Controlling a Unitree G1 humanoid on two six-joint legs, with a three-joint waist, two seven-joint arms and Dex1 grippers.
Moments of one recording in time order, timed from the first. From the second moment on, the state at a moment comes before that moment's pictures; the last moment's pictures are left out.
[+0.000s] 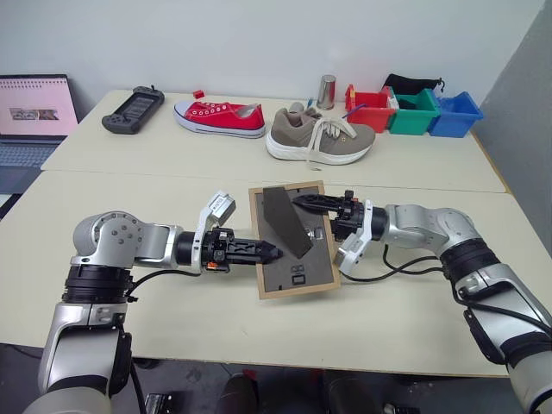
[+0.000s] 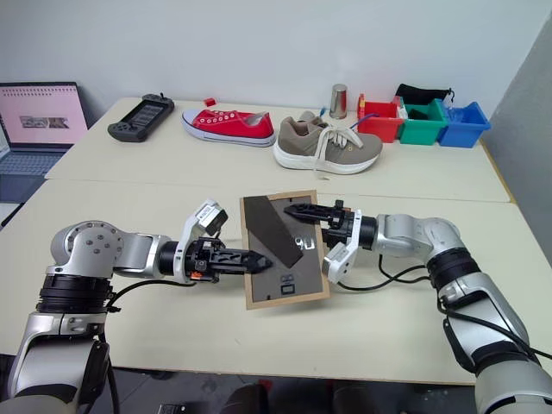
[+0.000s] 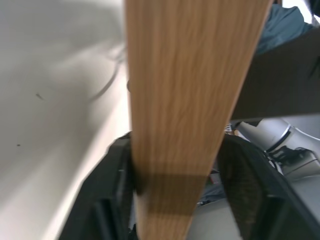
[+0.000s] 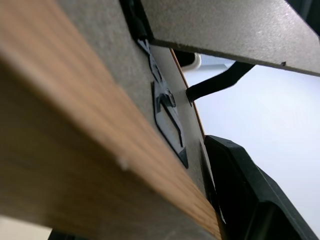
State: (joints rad) left arm -0.70 0.67 0.05 0.21 -1.14 1.61 -0.89; right arm -0.92 -0.54 0.41 0.65 -0.96 -1.20 -0.13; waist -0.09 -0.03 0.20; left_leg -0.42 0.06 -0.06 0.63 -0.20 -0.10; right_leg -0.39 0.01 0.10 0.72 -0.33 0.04
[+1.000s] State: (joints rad) left arm -0.42 0.85 0.31 -0.10 -1.01 1.28 -0.75; right arm -0.78 -0.50 0.45 0.56 0.20 -0.59 0.82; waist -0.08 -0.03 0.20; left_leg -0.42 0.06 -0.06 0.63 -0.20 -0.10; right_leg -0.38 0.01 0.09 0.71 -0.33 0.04
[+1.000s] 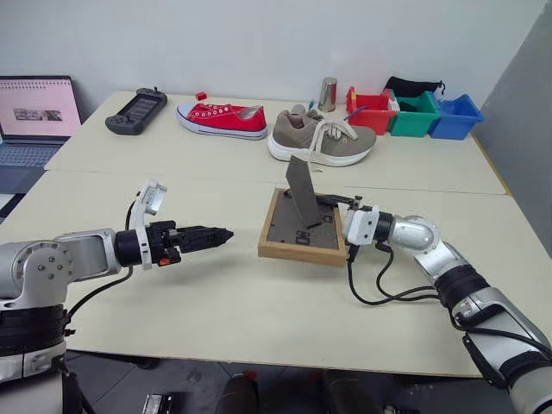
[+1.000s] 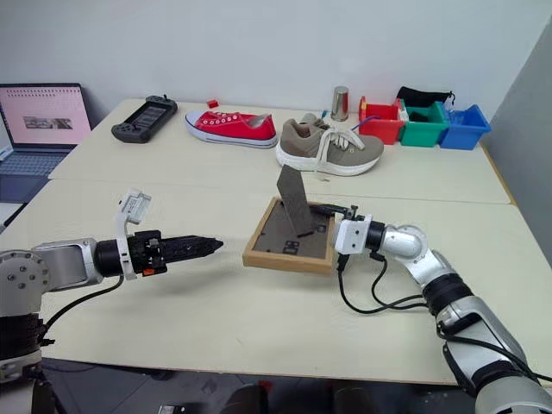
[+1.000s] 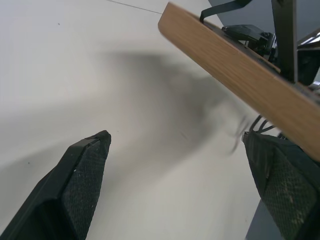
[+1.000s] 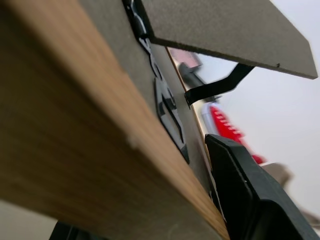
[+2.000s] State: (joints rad) left arm -0.27 0.84 0.30 -0.32 -0.80 0.96 -0.70; right arm -0.91 -0.21 0.20 0.61 0.42 0.72 0.82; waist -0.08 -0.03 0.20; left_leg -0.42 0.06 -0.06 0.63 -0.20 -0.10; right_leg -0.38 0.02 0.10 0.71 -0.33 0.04
